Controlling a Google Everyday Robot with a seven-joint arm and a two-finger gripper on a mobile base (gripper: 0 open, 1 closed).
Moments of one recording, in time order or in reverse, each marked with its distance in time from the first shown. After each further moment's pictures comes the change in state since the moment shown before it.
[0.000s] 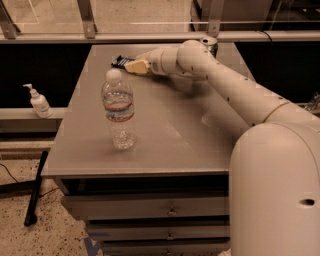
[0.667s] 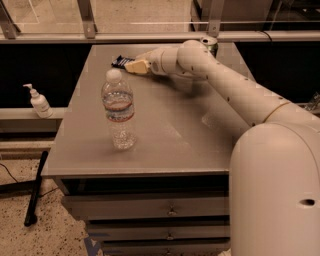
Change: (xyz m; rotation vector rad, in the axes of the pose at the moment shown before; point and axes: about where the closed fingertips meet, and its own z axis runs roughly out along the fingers) arm 0.000 0.000 0.000 0.000 0.000 0.000
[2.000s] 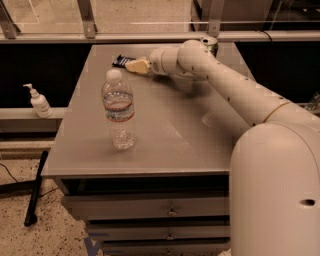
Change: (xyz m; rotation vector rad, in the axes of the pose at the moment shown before) arm -0.001 0.000 0.000 0.000 0.000 0.000
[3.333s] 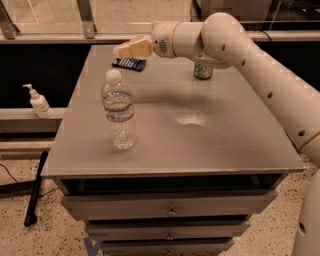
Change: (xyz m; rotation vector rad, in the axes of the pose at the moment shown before) arm -0.110 0.078 -0.110 -0.197 -0.199 -0.018
